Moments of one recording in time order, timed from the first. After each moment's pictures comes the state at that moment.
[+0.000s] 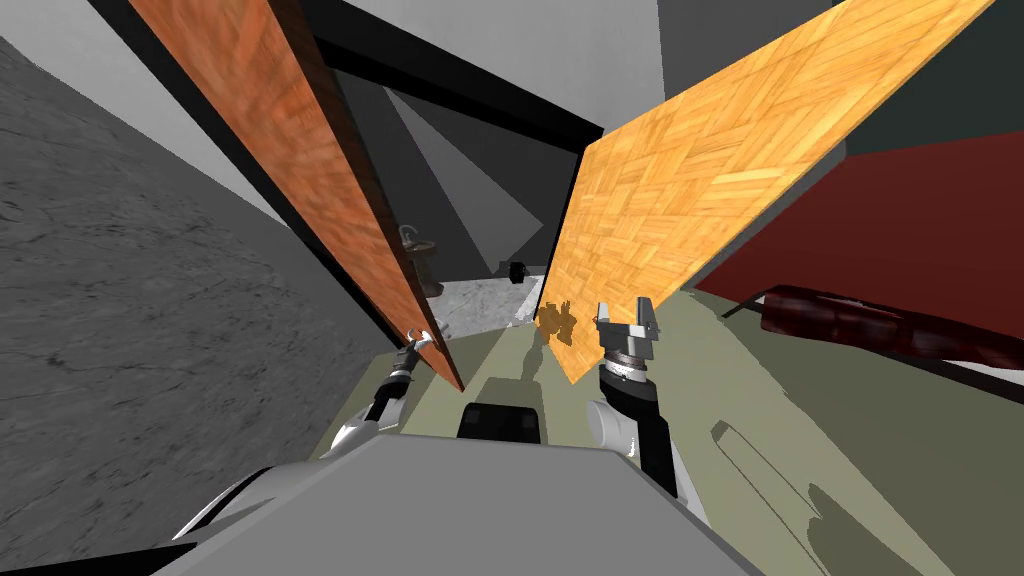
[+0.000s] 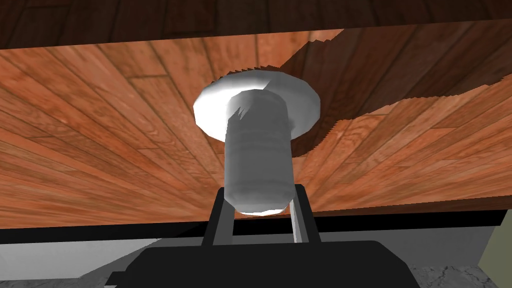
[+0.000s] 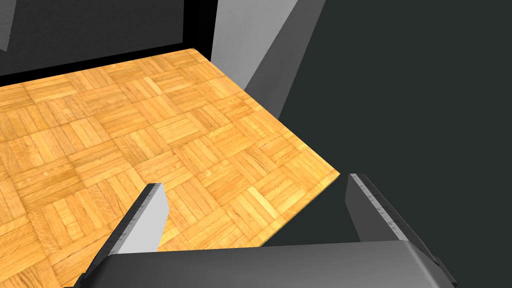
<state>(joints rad) -0.08 0.34 0.18 -0.50 0.14 -0.90 0.23</state>
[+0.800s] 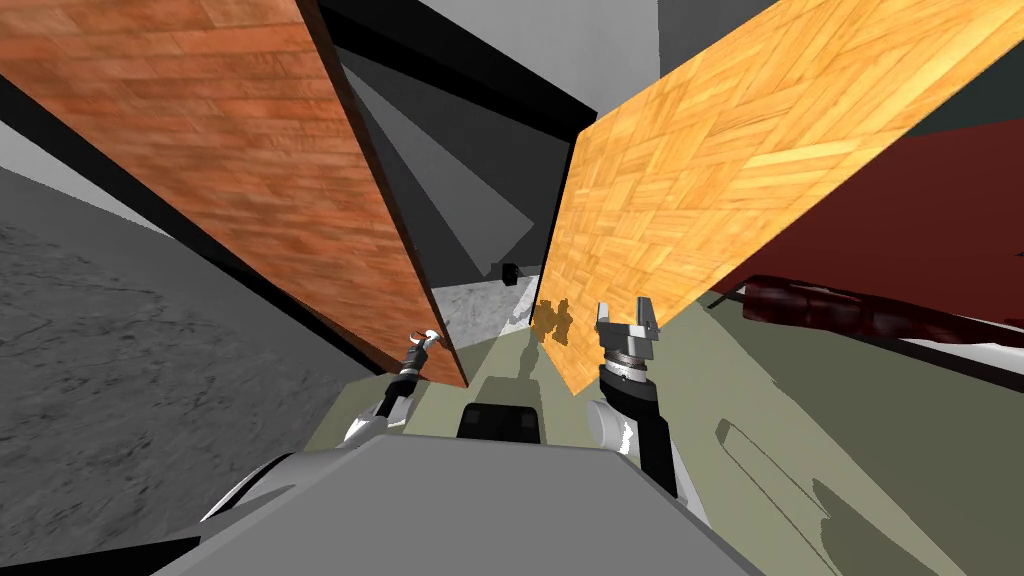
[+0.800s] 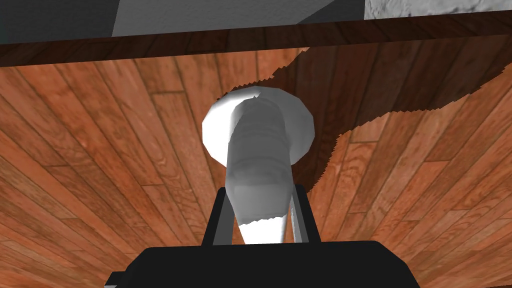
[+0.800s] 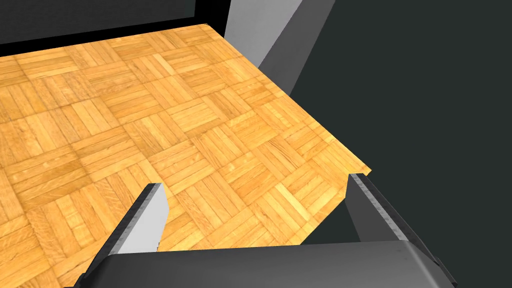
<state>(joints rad) -0.11 0.31 0.14 -0.45 0.11 -0.93 0.24</state>
